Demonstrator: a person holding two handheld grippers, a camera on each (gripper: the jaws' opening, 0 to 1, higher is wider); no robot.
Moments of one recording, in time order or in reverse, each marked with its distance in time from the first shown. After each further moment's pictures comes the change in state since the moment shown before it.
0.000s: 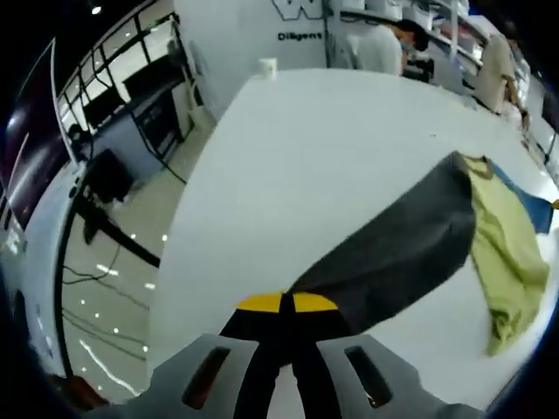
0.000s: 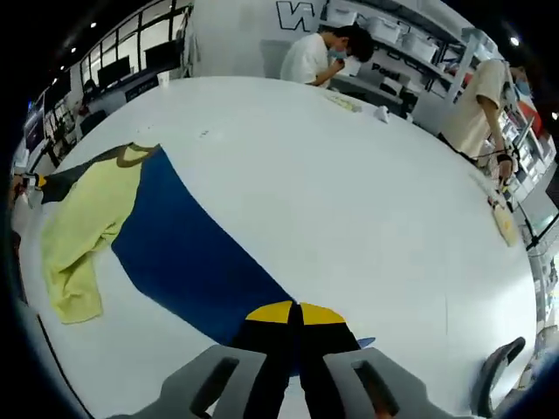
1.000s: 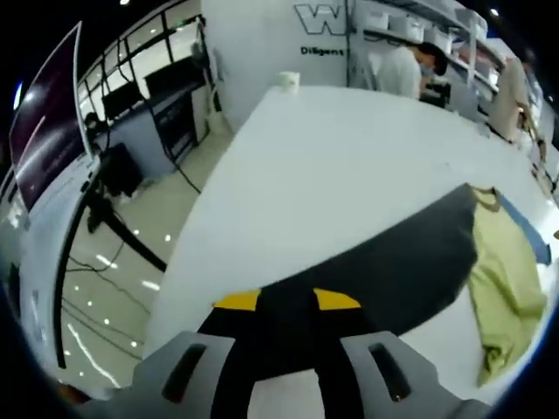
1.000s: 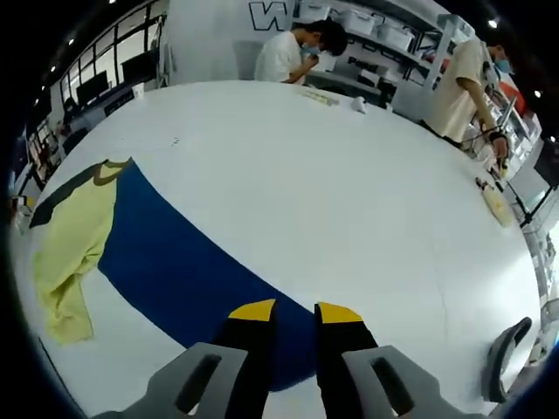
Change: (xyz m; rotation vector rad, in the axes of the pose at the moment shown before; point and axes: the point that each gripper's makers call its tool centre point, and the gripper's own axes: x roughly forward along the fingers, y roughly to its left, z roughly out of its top) left arm -0.013 0.041 0.004 -0.154 -0.007 0.195; right arm -0.007 -0.010 -0.010 -0.006 0.061 -0.015
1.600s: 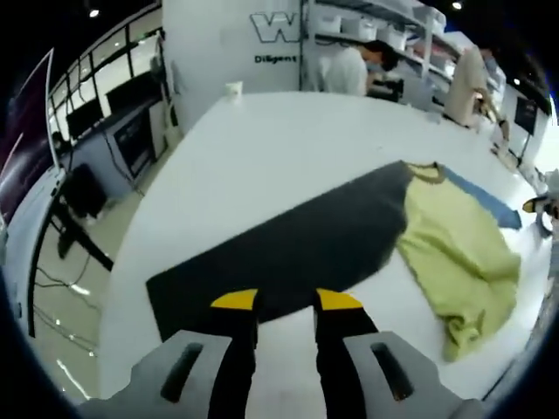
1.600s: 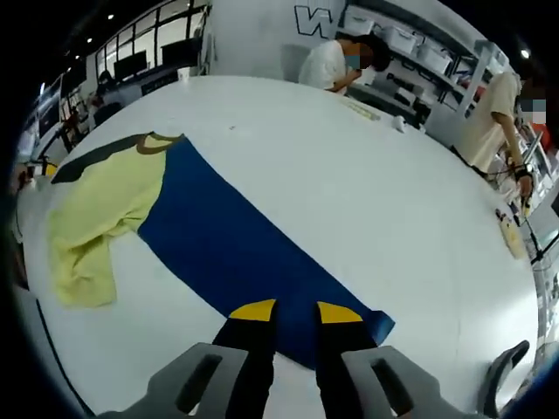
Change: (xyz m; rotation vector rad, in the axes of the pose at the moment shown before) left arm -0.002 0.106 0.027 0.017 0.032 0.181; right arm -0.021 -0.073 0.032 -0.107 0.032 -0.130
